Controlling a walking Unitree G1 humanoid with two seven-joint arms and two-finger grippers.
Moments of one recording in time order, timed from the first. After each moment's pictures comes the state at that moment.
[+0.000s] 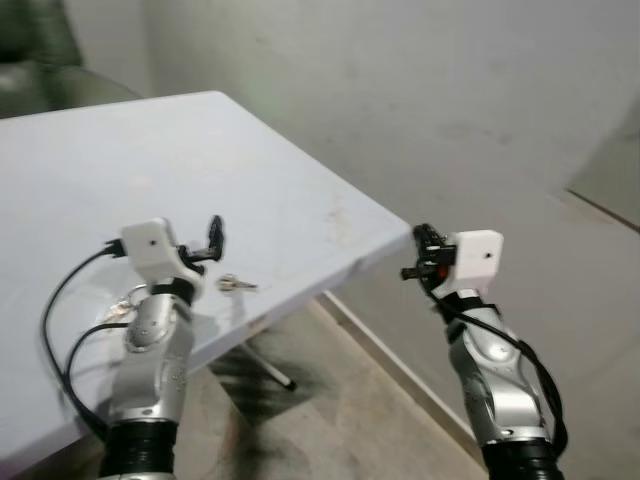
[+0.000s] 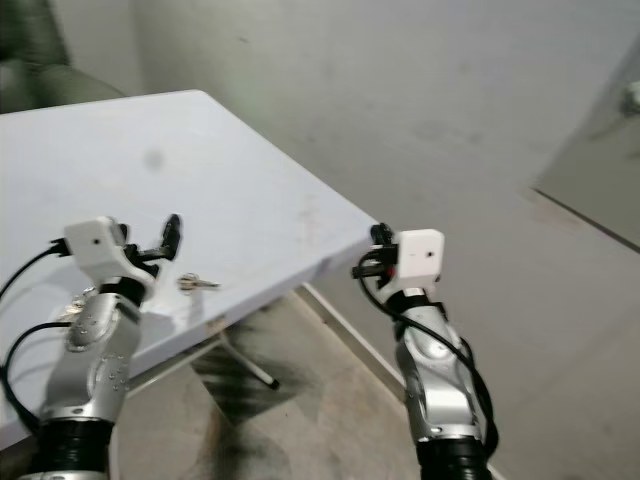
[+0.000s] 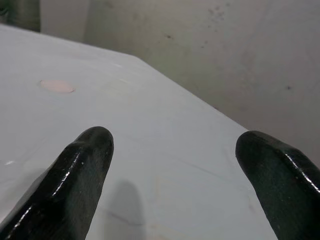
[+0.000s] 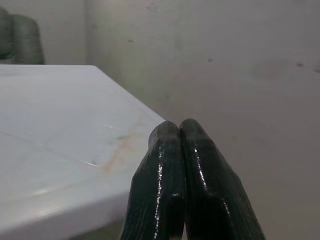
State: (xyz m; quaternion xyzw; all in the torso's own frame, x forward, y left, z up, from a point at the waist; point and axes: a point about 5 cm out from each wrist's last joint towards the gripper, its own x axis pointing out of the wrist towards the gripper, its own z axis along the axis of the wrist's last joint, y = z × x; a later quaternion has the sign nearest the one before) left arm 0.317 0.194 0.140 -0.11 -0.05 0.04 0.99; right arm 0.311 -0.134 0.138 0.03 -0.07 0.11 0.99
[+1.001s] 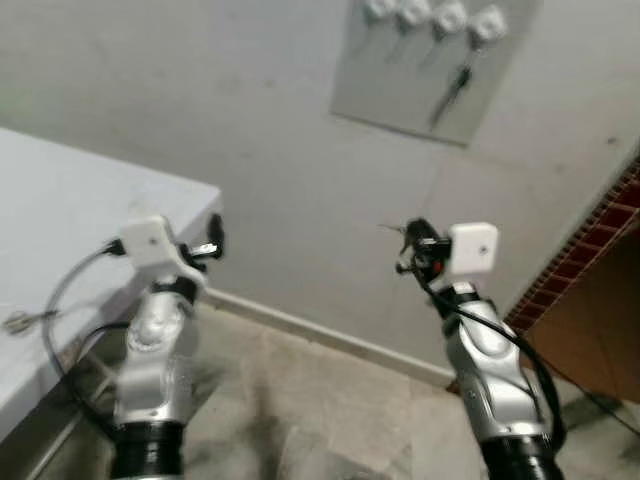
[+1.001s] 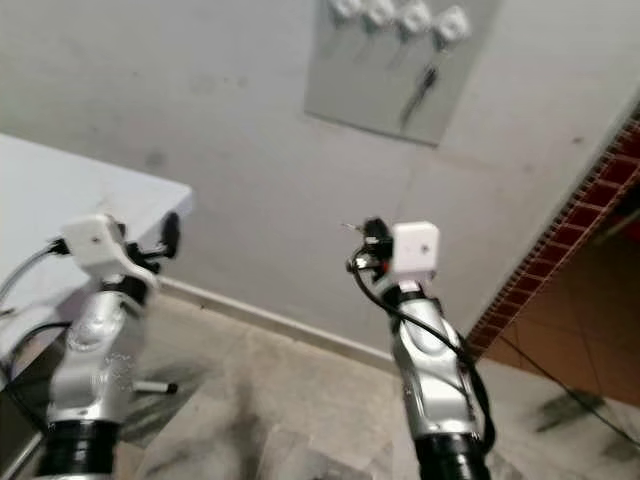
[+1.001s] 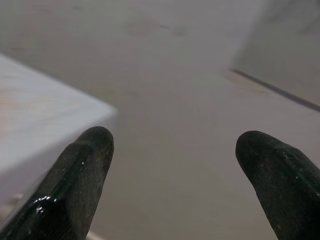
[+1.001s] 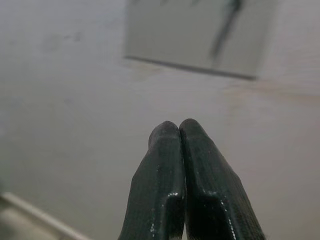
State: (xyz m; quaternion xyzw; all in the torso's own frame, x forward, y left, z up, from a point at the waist) left arm 0.316 0.159 0.138 -0.13 -0.03 0.01 0.99; right arm 0.310 -0.149 0.138 0.03 -0.06 0.08 0.99
